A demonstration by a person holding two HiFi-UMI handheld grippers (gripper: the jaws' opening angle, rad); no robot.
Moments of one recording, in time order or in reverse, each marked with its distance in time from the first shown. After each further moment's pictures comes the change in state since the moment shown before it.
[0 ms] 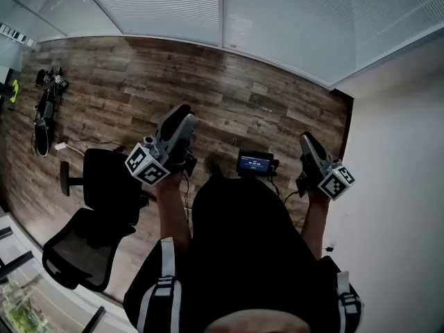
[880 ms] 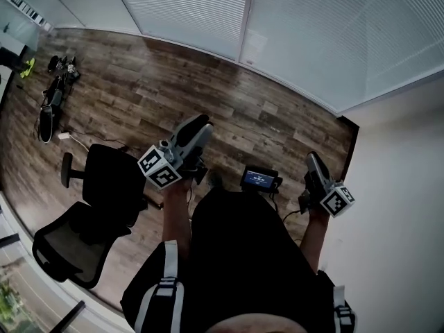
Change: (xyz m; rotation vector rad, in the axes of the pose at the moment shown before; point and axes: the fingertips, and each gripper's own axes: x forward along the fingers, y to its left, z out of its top) left arm -0.006 0.020 0.003 -0.020 0.001 0.018; right arm 0.022 -0.006 -0.005 0.054 0.020 -0.037
